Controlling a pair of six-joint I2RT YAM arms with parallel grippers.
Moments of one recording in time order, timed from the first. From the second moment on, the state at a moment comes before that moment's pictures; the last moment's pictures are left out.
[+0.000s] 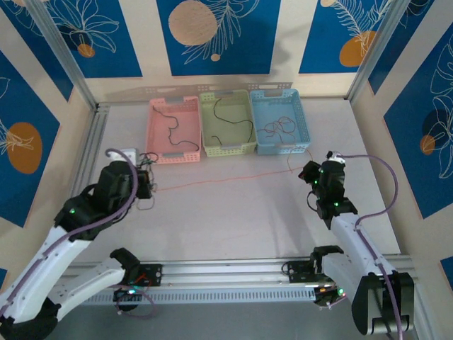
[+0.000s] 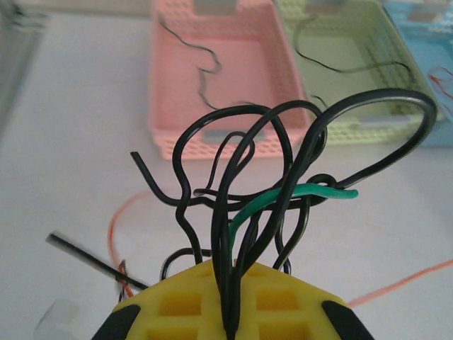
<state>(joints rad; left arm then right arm) -0.64 0.74 1.09 -1.01 -0.44 -0.46 0.05 0.88 0.44 -0.03 0.06 0.64</state>
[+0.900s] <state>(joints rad) -0.63 0.74 1.20 -1.12 -0.21 -0.32 -0.02 0.89 0.57 -0.26 -0.06 0.59</state>
